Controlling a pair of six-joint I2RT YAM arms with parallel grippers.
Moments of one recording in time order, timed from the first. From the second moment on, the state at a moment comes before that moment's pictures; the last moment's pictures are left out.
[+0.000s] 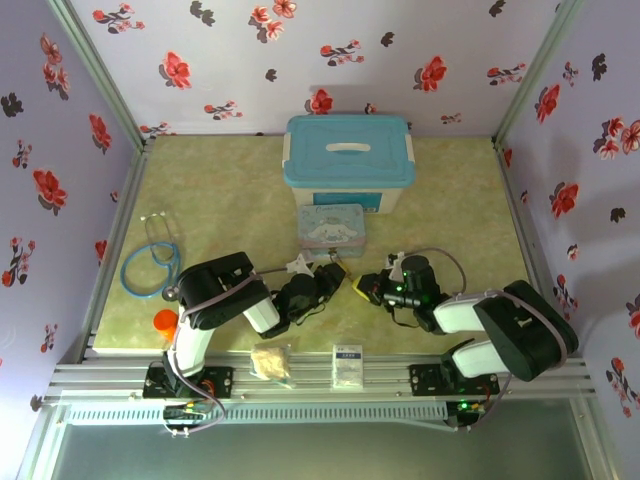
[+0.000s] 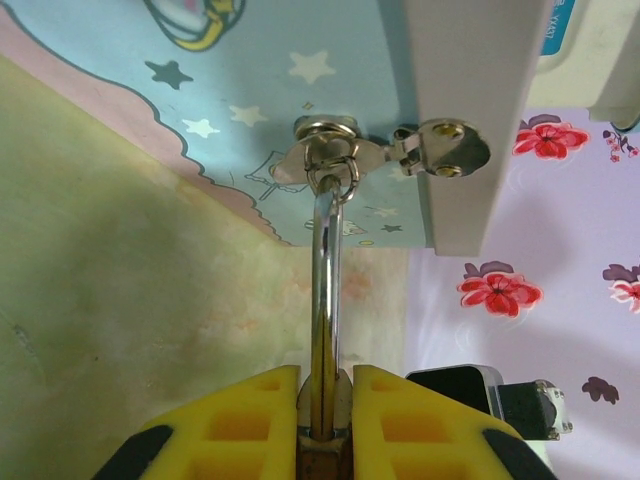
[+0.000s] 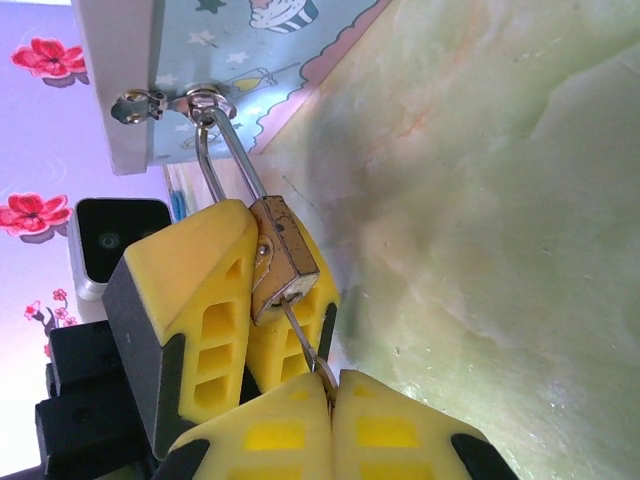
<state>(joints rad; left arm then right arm) -1.07 2.02 0.55 1.22 -0.24 -1.51 0.51 1.38 0.17 0.67 -0.55 1.22</state>
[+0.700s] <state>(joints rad) -1.07 2.02 0.55 1.22 -0.24 -1.51 0.59 1.36 0.16 0.71 -0.44 1.24</state>
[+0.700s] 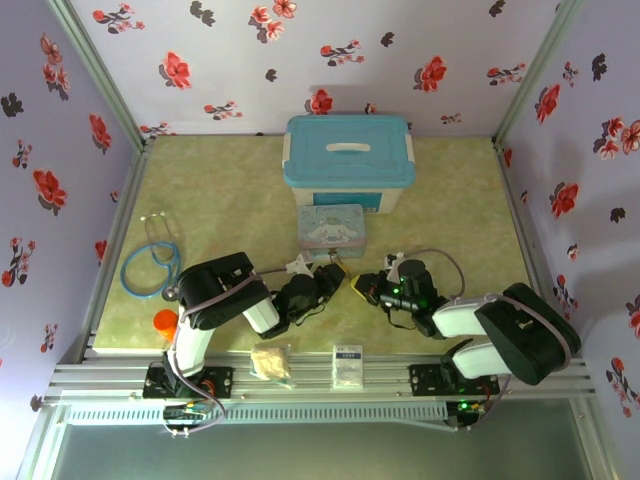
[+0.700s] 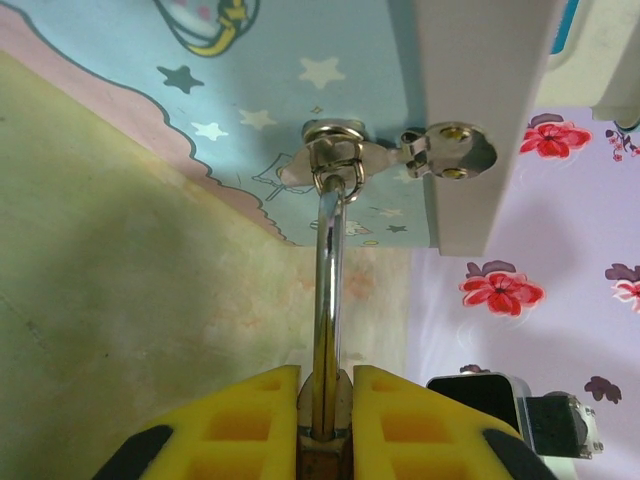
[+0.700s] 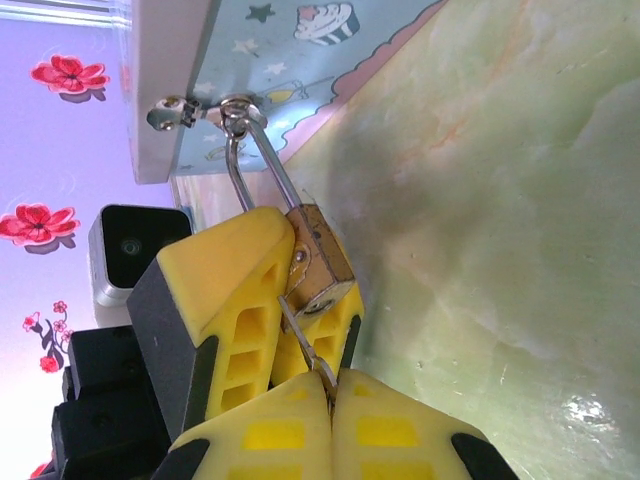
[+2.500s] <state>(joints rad) -1.09 2.03 0.56 1.22 -0.25 -1.53 0.62 1.26 0.14 0.61 -0.36 1.23</state>
